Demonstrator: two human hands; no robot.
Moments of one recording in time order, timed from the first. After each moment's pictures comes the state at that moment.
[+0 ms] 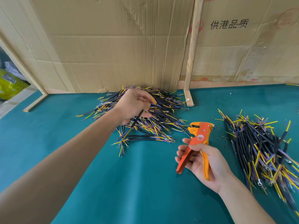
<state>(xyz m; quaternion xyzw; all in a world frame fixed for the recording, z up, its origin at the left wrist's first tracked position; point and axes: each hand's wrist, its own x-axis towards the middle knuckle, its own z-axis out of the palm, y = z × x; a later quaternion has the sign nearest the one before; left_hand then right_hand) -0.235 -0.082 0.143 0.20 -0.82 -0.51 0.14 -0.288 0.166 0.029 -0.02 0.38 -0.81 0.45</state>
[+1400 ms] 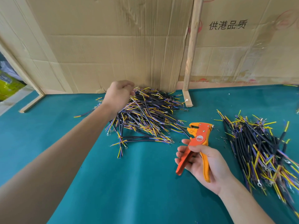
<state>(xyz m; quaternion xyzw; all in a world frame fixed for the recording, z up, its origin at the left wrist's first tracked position) -0.243 -0.123 0.147 0.29 -0.80 -0.44 0.27 -0.287 0.166 0.030 -0.03 0.37 -0.81 0.45</state>
